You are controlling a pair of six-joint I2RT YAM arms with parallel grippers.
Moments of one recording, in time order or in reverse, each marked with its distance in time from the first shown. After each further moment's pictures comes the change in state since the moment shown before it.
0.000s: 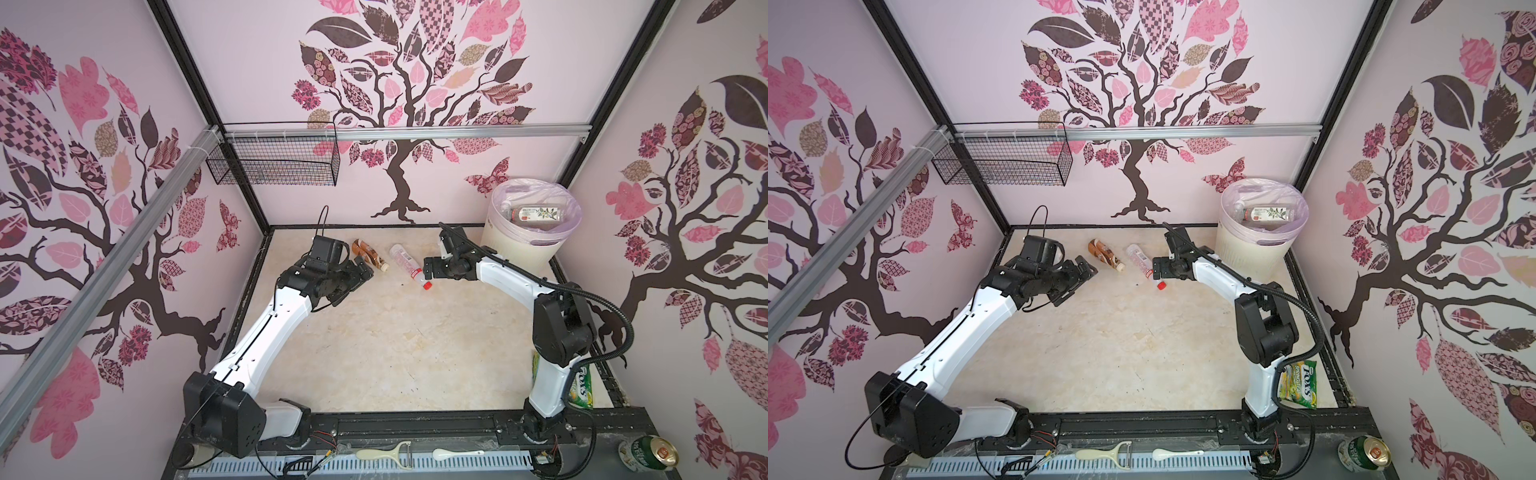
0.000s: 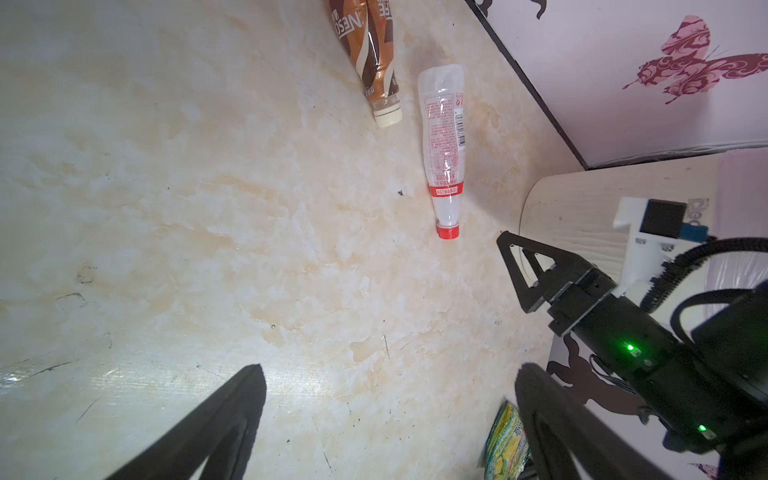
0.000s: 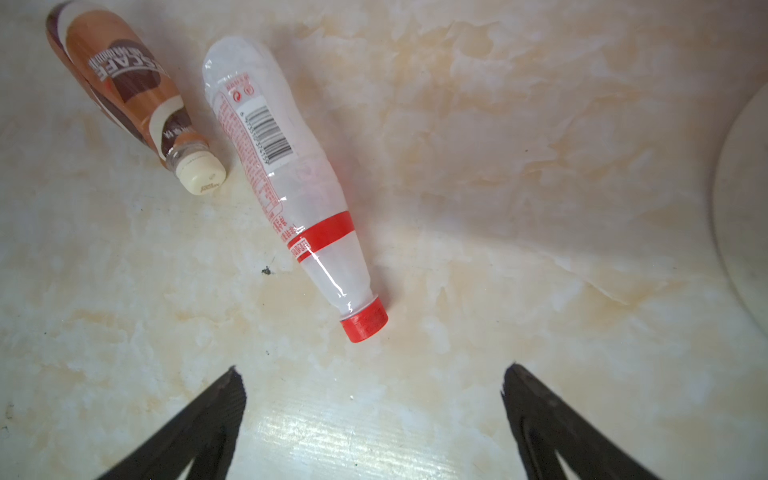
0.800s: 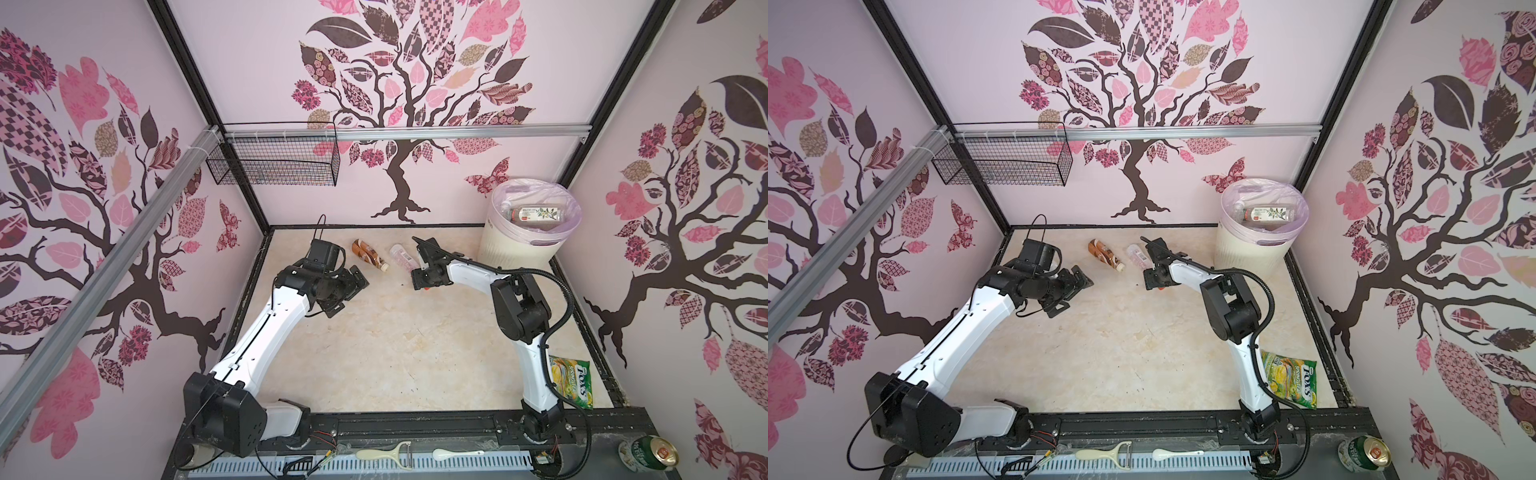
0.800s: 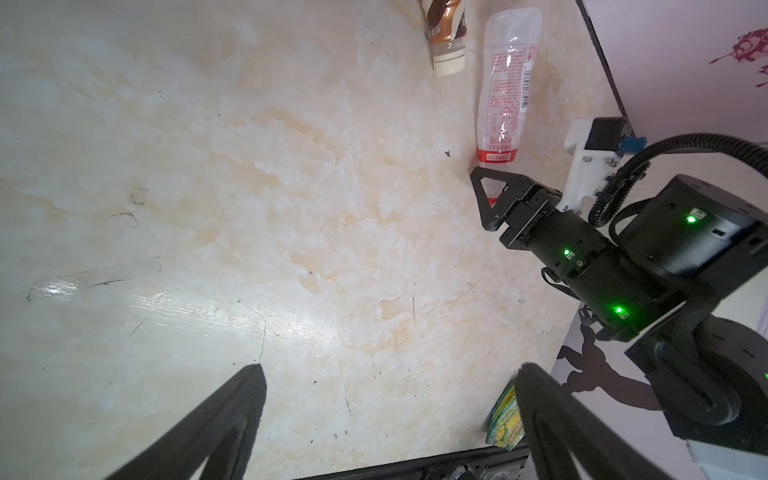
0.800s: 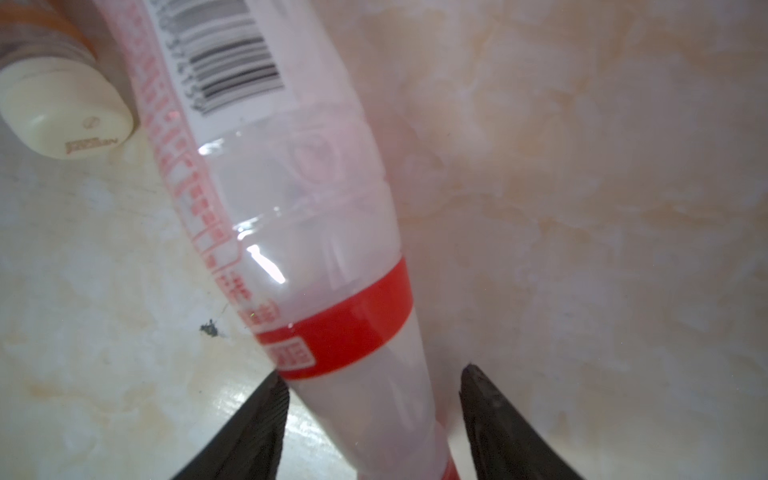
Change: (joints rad) left arm 0.046 0.000 -0.001 -0.146 0.046 -0.017; right arm 0.072 0.301 0.165 0.027 0.044 -0.074
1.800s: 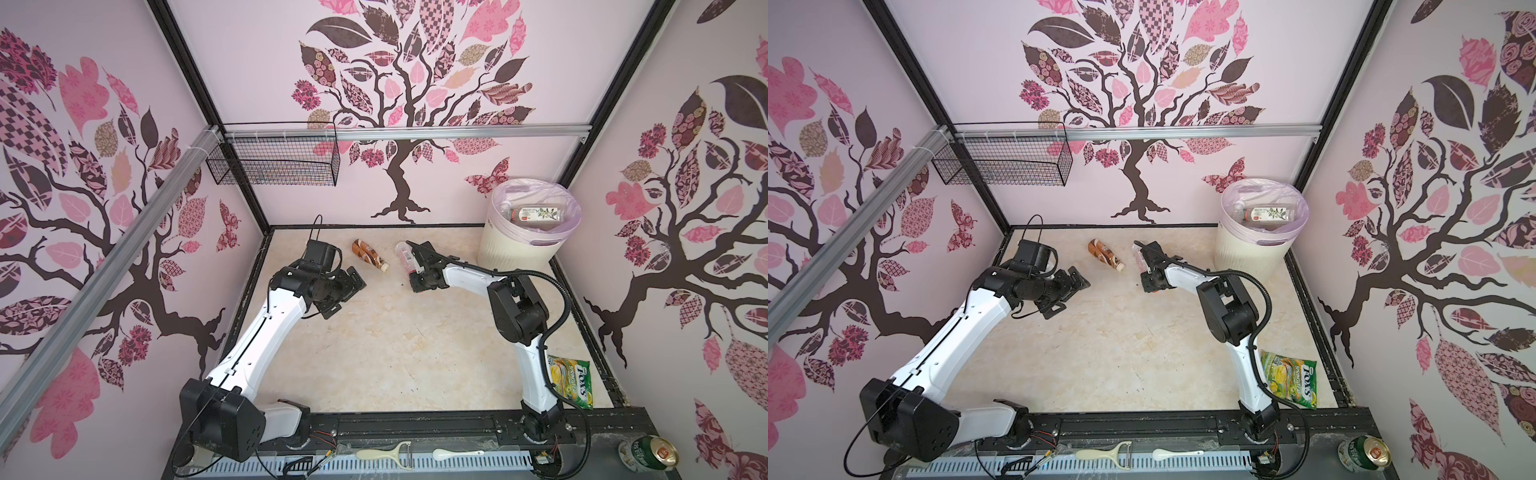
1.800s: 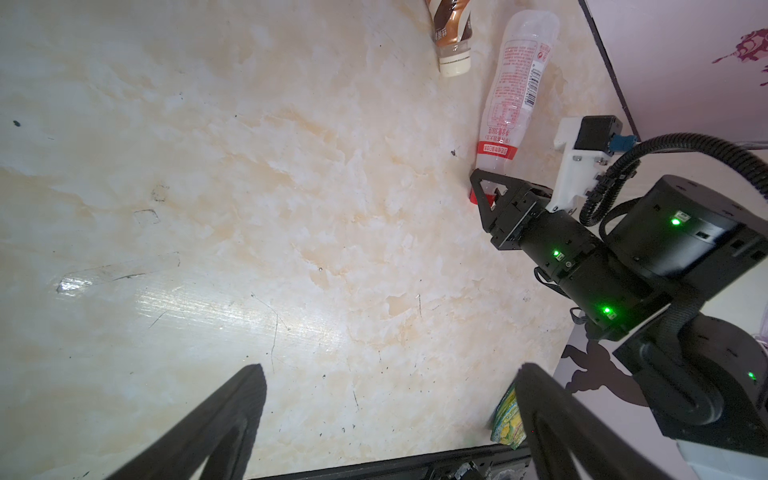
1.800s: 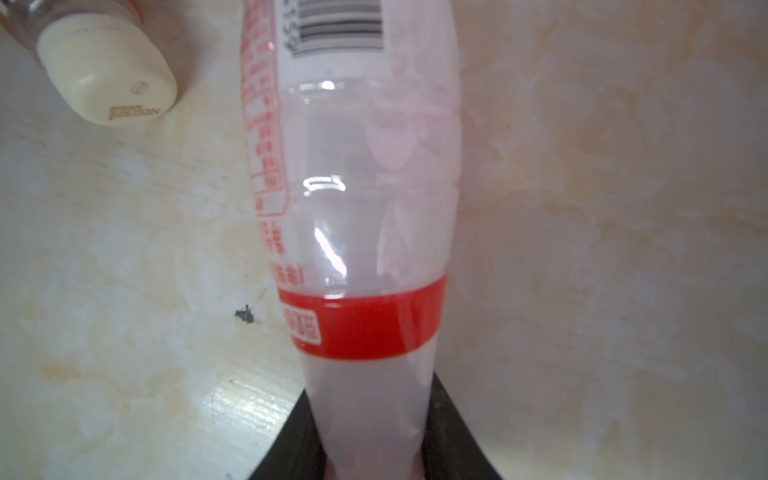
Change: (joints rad) left arm 0.007 -0.024 0.000 -0.030 0.001 0.019; right arm 0.029 -0.002 -0.029 0.037 0.013 -0.023
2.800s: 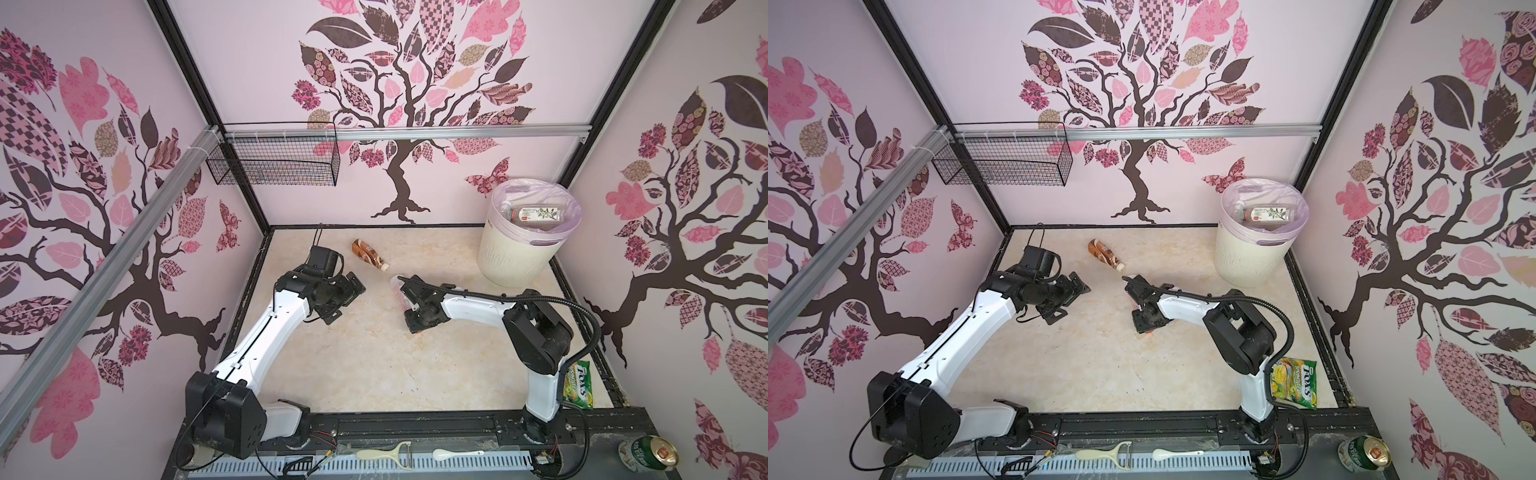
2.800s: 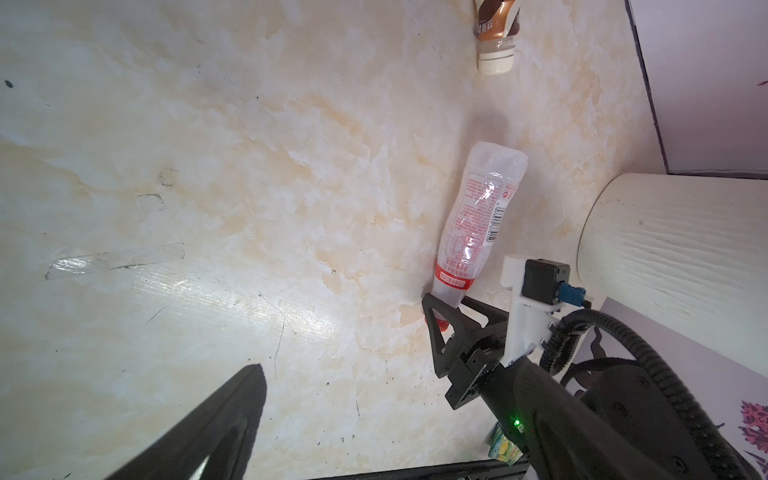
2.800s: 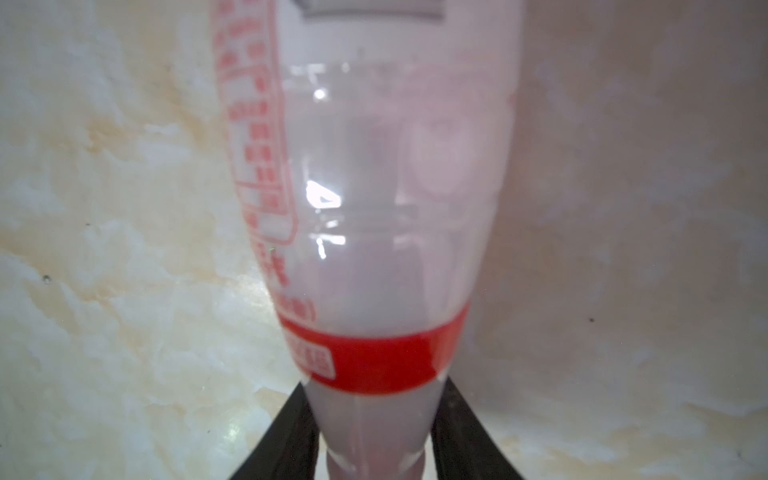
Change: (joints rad) left arm 0.003 0.014 -0.087 0.060 -0.010 -0.065; right arm 0.222 -0.270 -0.341 -0.134 -0.024 0.193
